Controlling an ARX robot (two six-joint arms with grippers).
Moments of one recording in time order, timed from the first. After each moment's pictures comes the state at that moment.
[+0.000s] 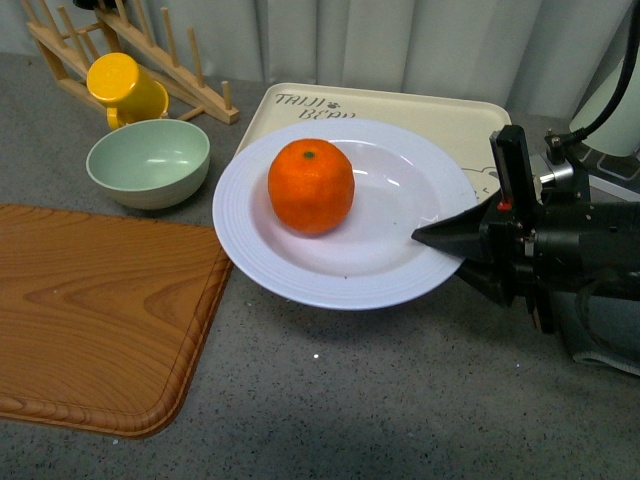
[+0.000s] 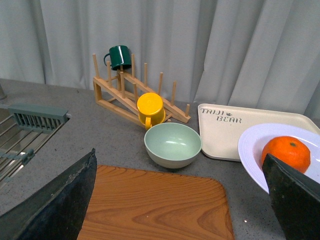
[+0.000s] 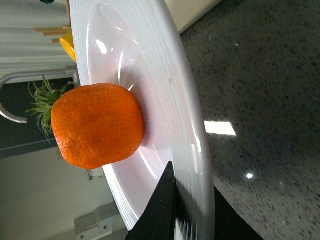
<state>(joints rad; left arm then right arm) 0.00 0.00 0.02 0.00 0.00 0.00 0.20 2.08 0.70 0.80 -0.71 1.10</state>
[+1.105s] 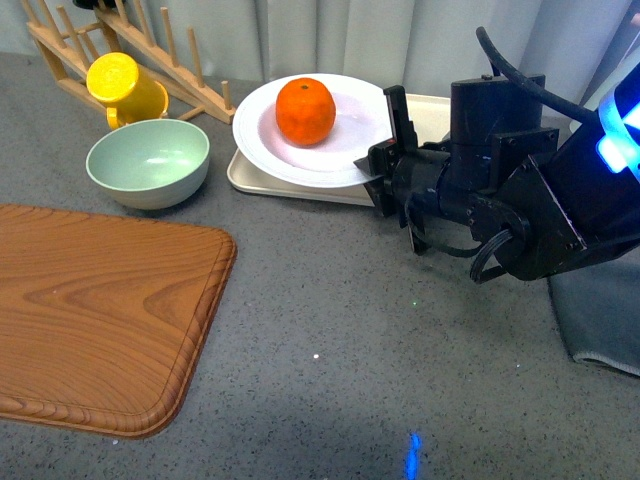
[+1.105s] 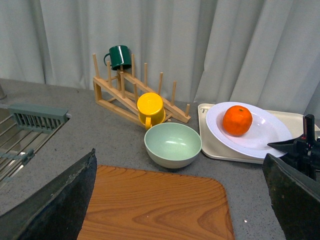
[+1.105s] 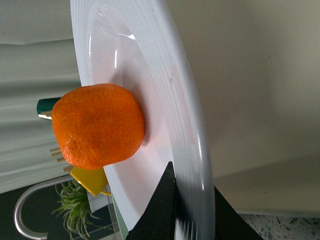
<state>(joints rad) 0.00 0.00 0.02 0.00 0.00 0.00 0.34 2.52 1.27 0.86 -0.29 1.44</state>
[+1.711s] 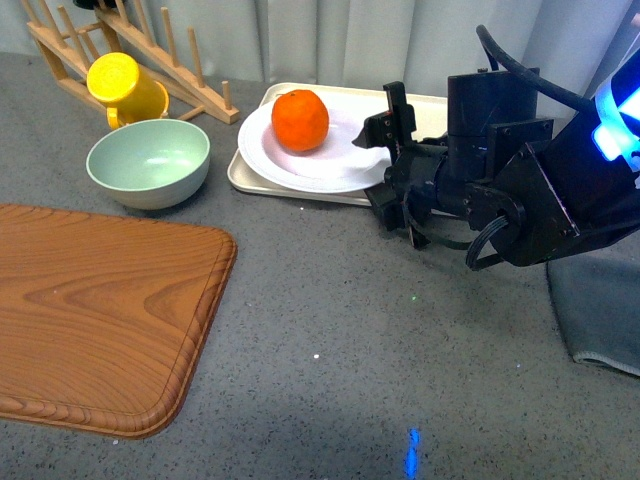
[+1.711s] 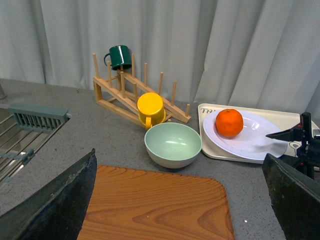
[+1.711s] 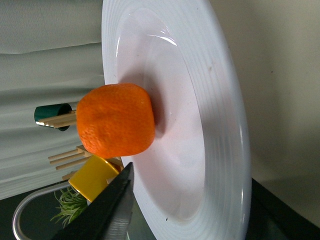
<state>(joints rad) 0.00 0.00 0.02 0.00 0.00 0.00 0.33 2.53 1.31 0.80 -0.28 1.44</state>
